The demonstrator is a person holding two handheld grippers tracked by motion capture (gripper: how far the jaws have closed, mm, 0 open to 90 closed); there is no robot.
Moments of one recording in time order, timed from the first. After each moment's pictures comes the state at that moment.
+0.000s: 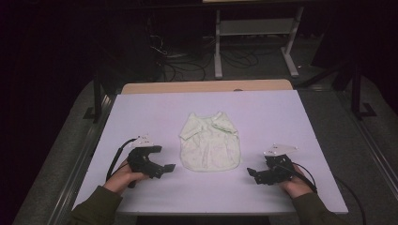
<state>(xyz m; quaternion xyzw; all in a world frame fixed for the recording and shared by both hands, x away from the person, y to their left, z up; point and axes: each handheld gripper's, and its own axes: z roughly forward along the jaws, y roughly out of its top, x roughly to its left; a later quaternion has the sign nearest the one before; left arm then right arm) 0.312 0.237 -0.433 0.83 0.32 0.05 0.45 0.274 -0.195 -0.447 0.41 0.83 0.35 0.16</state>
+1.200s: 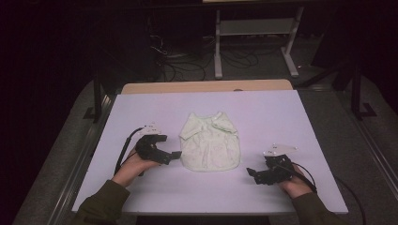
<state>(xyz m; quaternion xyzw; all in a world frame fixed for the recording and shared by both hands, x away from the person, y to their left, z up) 0.346 0.218 -0.427 0.82 0.33 0.06 0.46 0.274 -0.194 -0.446 0.40 0.83 0.36 0.16</state>
